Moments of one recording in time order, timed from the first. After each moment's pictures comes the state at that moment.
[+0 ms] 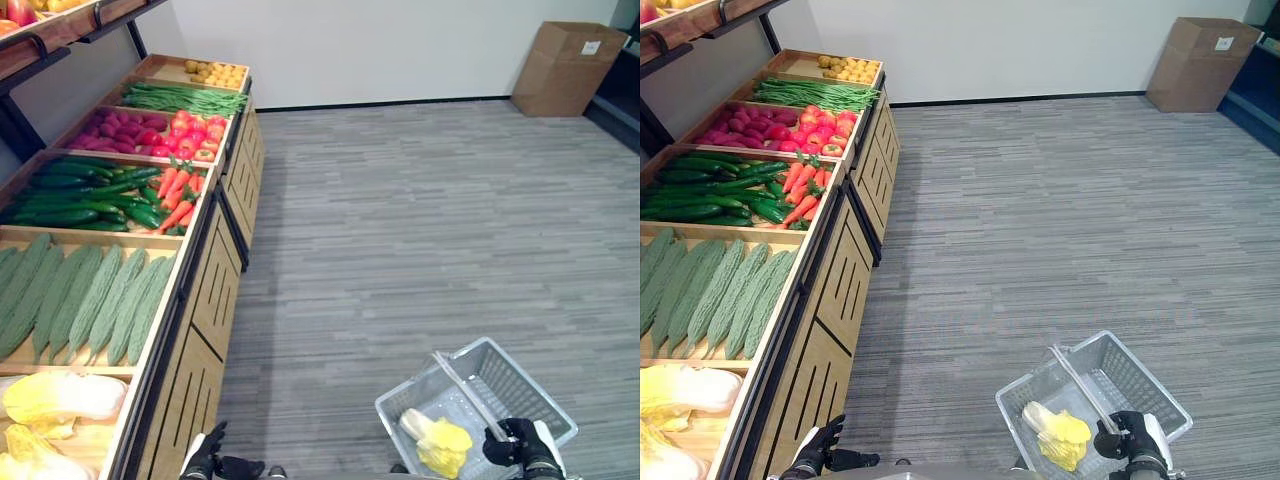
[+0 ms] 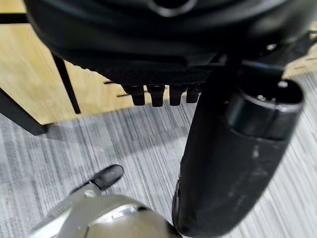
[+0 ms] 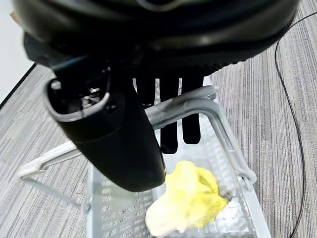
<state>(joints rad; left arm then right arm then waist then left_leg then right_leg) 0.14 0.23 -0.04 1.11 0.18 -0.14 0.11 0.21 -0.42 0.01 0.90 -0.06 -0.10 -0.23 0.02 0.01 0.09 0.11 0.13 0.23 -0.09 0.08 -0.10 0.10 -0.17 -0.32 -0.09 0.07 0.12</state>
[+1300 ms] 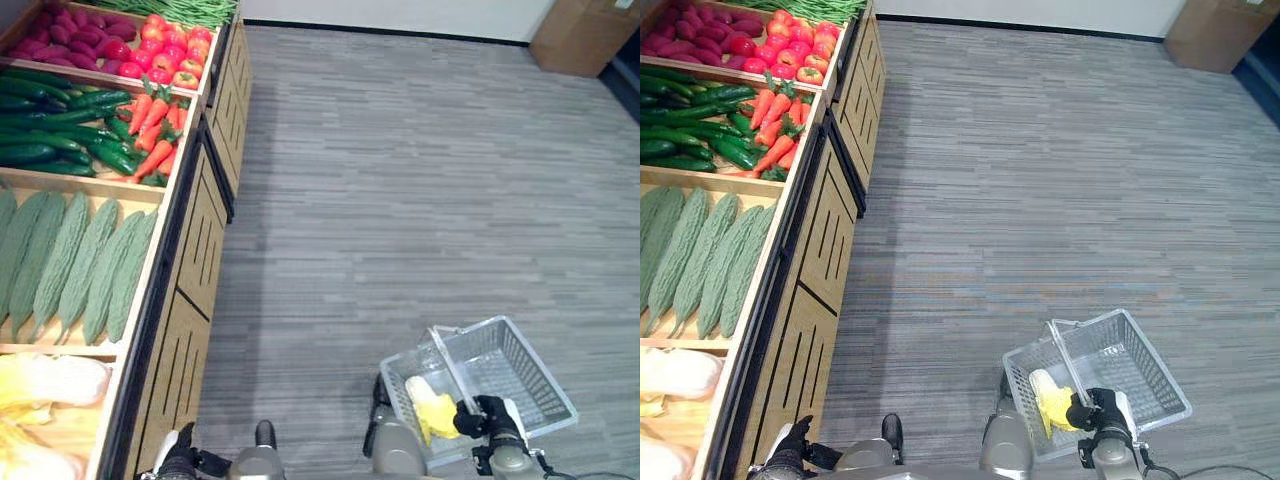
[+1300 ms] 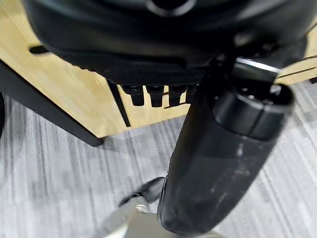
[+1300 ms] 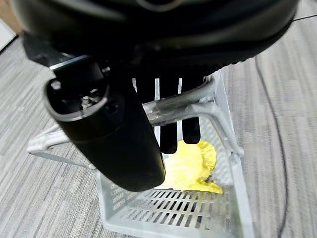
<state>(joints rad) 0.04 0.27 -0.09 1.18 0.12 -0.07 0.22 0.05 -0.34 0.05 1.05 0.01 -0.10 -0.27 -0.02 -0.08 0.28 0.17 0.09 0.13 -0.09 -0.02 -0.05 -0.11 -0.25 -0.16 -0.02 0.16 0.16</state>
